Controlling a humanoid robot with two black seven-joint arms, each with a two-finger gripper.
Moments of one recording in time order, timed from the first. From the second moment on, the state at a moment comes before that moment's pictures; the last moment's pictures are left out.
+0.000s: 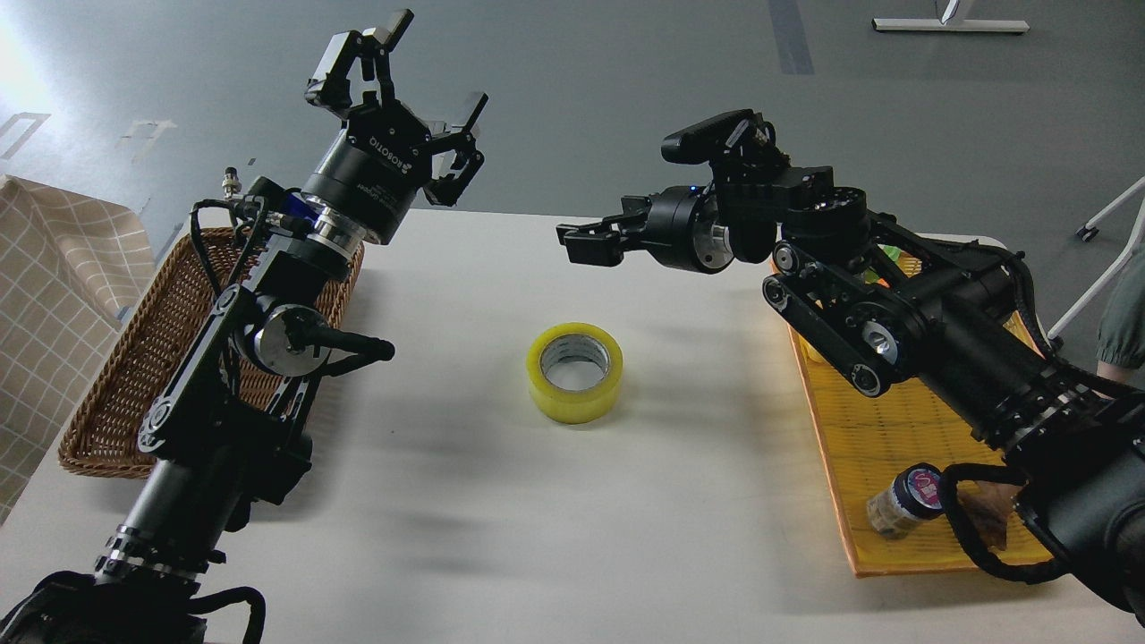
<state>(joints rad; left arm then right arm) -0.46 0.05 -1.42 -1.25 0.69 -0.37 -0.12 1.02 -0.01 0.82 0.90 -2.15 0.49 0.22</state>
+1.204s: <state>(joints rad) -0.45 0.08 -1.41 -1.25 0.72 -0.29 -0.15 0.54 -0.33 1.40 1.45 -1.10 0.48 0.12</state>
